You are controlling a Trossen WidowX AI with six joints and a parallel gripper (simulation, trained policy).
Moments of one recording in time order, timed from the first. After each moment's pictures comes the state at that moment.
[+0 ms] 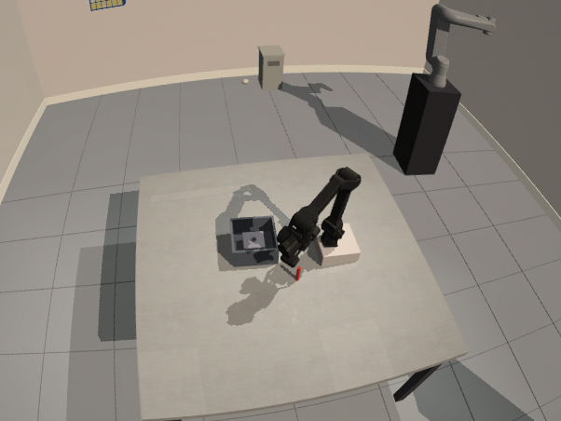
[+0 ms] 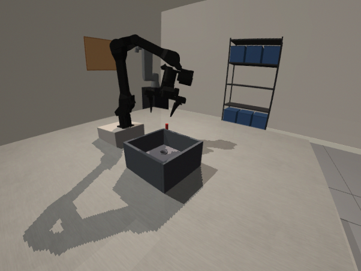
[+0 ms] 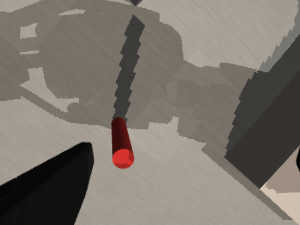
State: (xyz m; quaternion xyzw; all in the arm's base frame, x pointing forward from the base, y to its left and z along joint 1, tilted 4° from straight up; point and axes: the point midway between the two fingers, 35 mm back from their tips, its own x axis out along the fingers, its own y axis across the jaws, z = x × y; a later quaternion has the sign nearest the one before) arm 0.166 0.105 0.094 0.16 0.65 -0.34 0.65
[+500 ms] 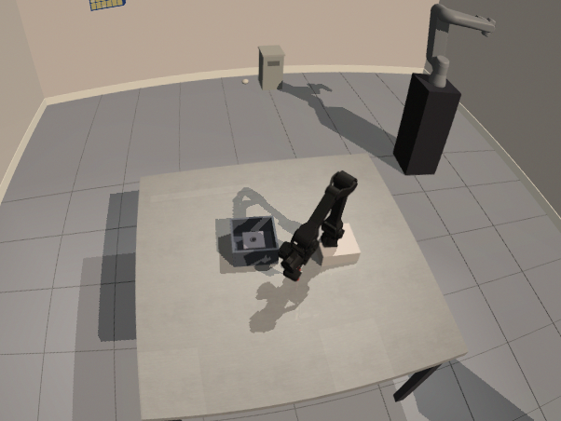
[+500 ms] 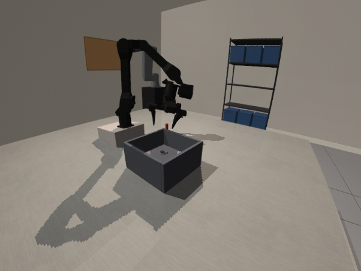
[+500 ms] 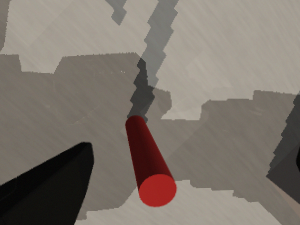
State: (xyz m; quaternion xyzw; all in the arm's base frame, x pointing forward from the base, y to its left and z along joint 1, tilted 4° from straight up) arm 0.157 0.125 0.029 0.14 0.67 -0.32 0.66
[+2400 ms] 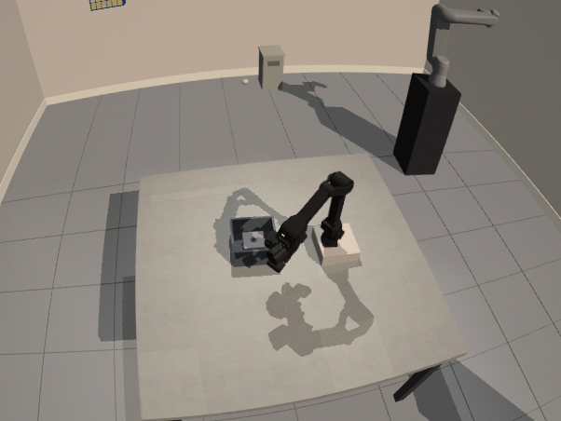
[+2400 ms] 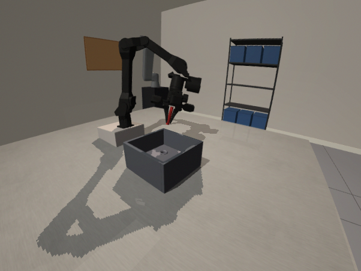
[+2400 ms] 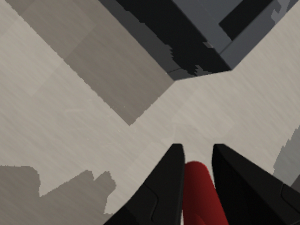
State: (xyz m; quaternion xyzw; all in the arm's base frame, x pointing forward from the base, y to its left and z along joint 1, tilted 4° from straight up) arm 0.218 0.098 0.064 0.13 0.60 -0.36 0.70
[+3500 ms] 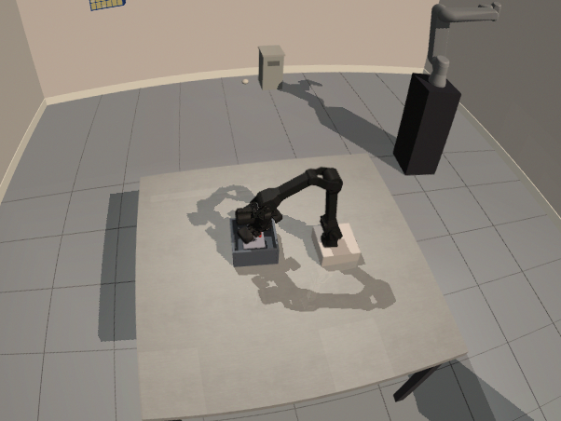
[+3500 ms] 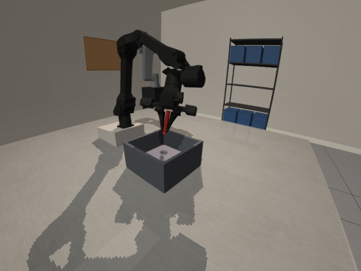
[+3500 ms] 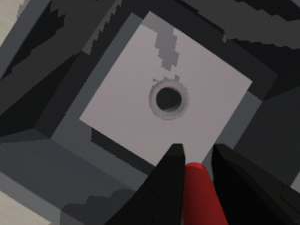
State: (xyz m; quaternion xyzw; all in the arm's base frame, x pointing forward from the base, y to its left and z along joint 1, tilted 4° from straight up) arm 0.310 -0.022 0.075 0.23 0.54 -0.43 0.69
